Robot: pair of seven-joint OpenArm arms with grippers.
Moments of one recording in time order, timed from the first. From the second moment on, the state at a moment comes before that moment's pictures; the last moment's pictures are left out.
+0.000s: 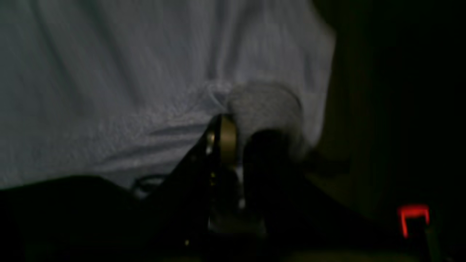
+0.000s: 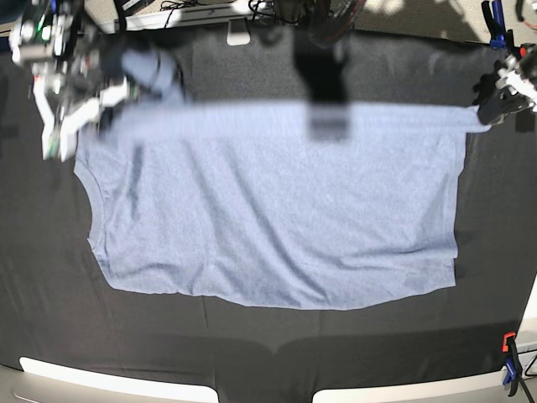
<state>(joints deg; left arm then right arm) 20.4 -16.3 -44.3 83.7 -65.6 -42.5 62.2 -24.7 7.4 28.9 122.9 20.9 14.3 -61.0</state>
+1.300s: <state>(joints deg) 4.4 -16.6 -33.5 70.1 -47.9 -42.4 47.3 0.5 12.8 8.8 90.9 12.2 14.3 -55.8</state>
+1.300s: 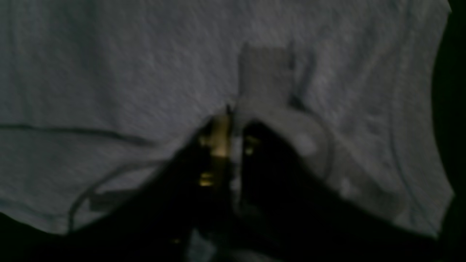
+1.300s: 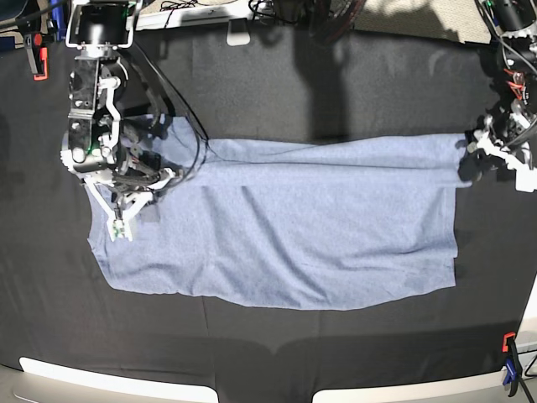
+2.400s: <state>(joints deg) 6.8 -14.7 -33.8 70.1 -55.1 -42.4 60.6 -4.3 19.3 20.0 98.5 18.8 14.5 -60.3</state>
